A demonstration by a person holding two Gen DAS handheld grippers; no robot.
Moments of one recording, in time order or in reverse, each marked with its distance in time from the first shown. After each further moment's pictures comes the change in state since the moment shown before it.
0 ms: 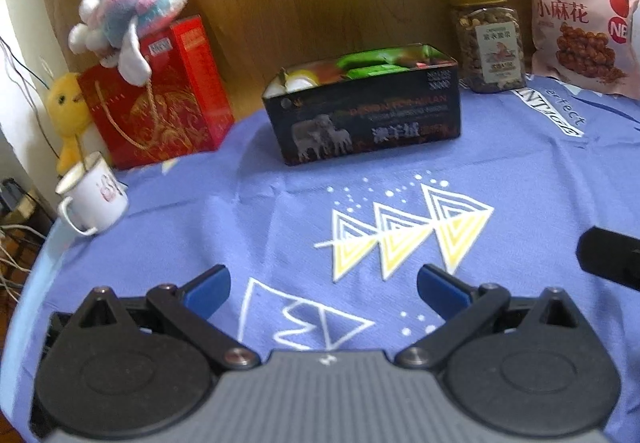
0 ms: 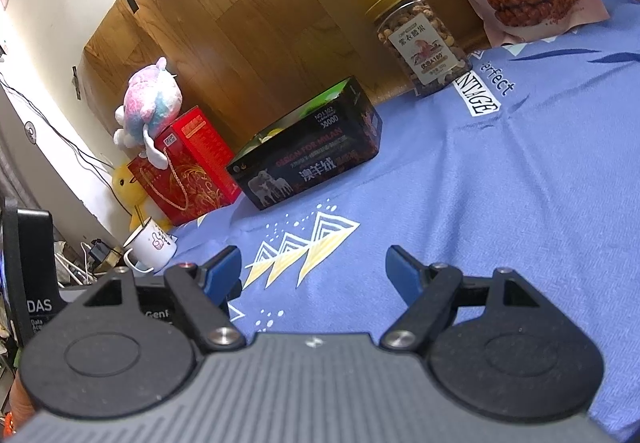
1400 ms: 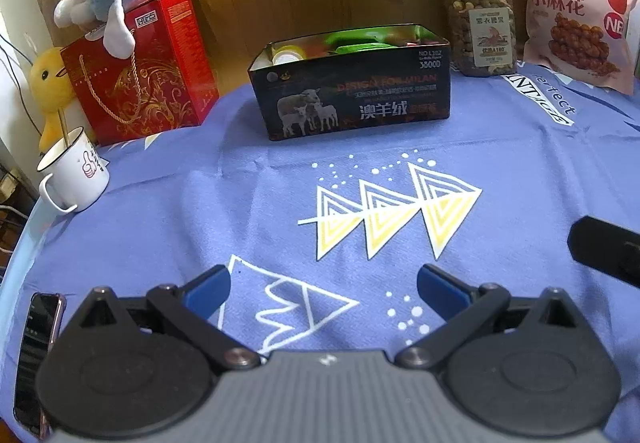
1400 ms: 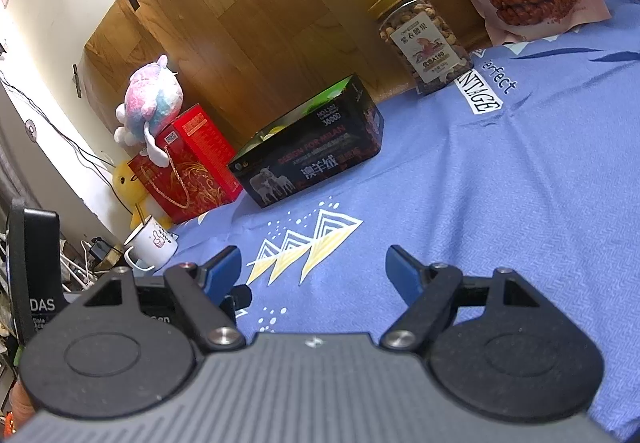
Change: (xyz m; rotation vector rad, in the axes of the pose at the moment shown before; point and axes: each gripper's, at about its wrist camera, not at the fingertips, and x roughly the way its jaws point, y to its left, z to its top) left arm 0.006 0.003 -0.002 -0.027 0.082 -0.079; right arm 0.001 0.001 0.000 -0.001 0.005 -0.001
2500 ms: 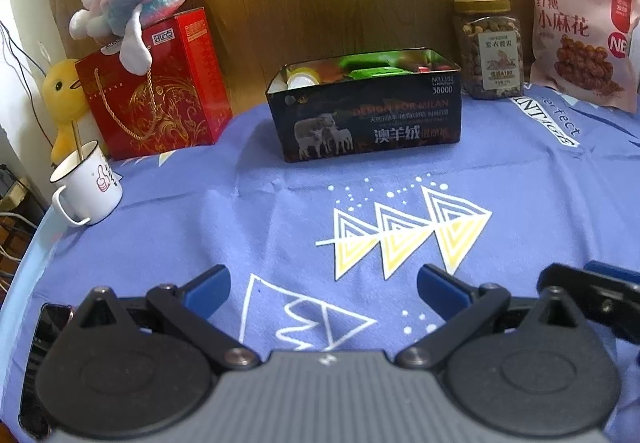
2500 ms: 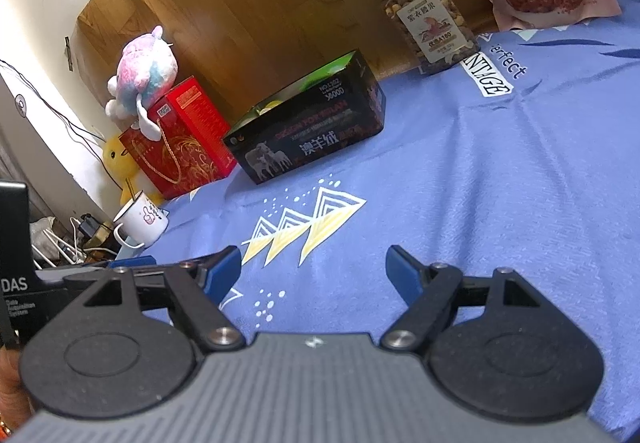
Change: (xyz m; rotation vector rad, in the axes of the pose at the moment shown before) left arm -0.008 0.009 0.001 -0.015 -0.066 0.017; right arm 0.015 0.009 -0.002 -0.033 0.078 -0.033
